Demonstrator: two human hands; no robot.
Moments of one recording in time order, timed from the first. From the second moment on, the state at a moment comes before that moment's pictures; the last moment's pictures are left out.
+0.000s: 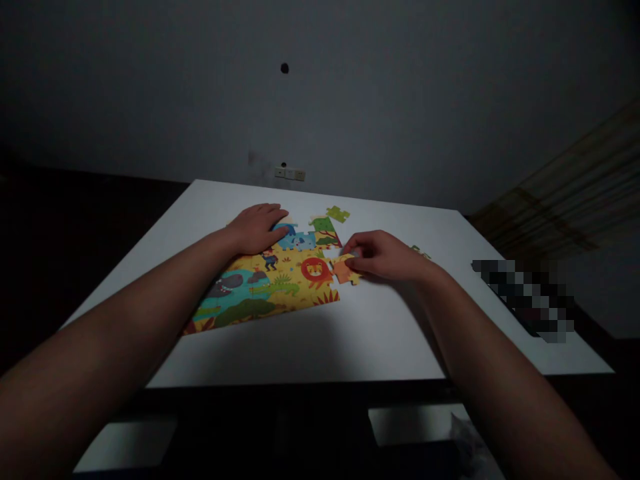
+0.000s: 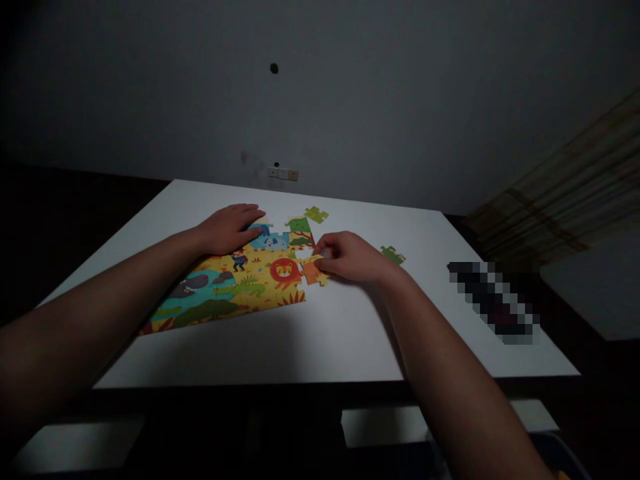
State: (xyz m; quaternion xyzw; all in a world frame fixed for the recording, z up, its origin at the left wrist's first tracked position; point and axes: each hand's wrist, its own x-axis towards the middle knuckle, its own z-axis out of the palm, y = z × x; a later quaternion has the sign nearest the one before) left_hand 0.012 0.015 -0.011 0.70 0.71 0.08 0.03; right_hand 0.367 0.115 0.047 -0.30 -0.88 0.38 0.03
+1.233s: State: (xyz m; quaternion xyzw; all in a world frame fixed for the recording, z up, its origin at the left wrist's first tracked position) left_hand 0.013 0.020 -0.013 0.70 0.71 0.07 0.03; right_hand 0.508 0.154 0.033 -0.51 -0.86 0.05 0.02
